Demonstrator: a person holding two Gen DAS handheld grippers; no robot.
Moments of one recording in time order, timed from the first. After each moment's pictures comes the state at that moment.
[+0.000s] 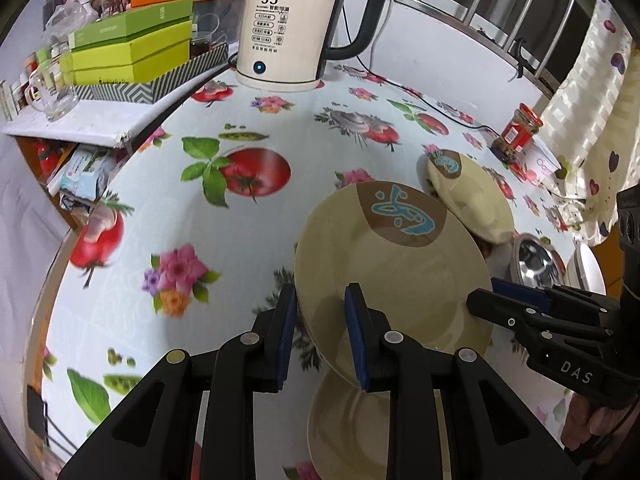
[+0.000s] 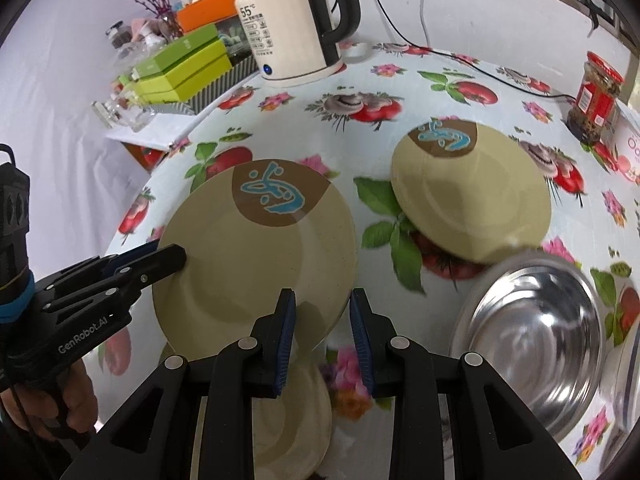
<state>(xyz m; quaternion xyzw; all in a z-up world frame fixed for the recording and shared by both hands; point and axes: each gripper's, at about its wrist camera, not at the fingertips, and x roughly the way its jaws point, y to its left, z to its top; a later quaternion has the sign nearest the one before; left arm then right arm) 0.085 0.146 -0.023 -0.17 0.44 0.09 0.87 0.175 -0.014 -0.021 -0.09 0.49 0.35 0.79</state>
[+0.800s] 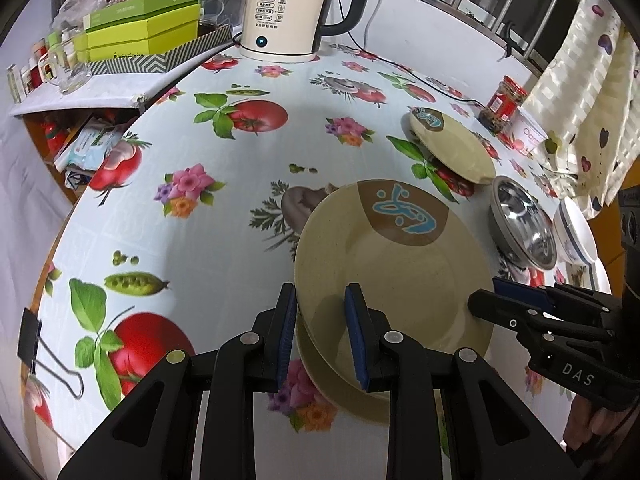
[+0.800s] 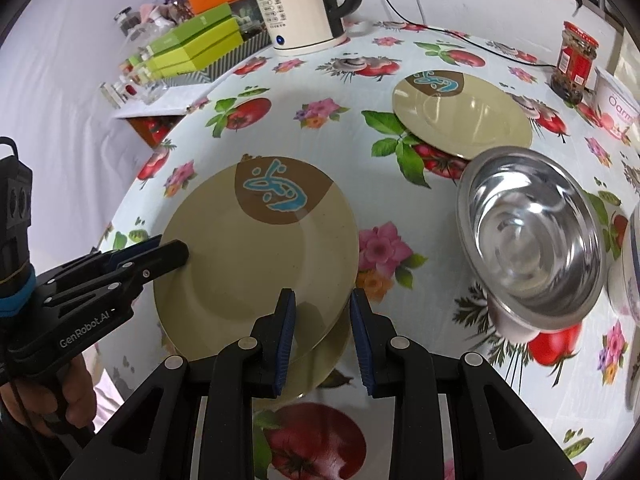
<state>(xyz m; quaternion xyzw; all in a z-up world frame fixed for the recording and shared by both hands) 0.028 0.115 -0.030 -0.18 0.46 0.09 0.86 0.113 -0.046 -0.031 -0.10 0.51 0.35 0.78</state>
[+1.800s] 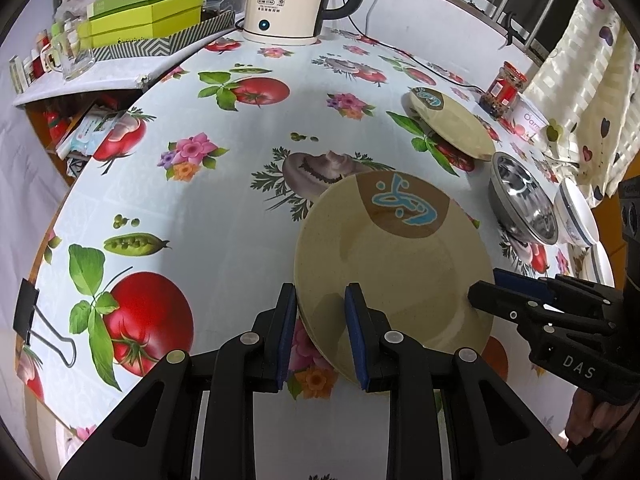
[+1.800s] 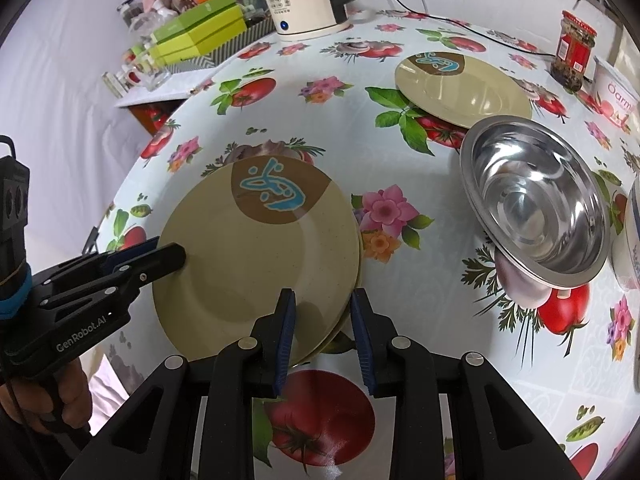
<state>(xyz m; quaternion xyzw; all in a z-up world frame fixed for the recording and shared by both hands) 0.014 0.106 -0.040 -0.18 0.48 0.09 0.85 0.100 -0.052 -0.040 -0.10 0.51 0.35 0.78</state>
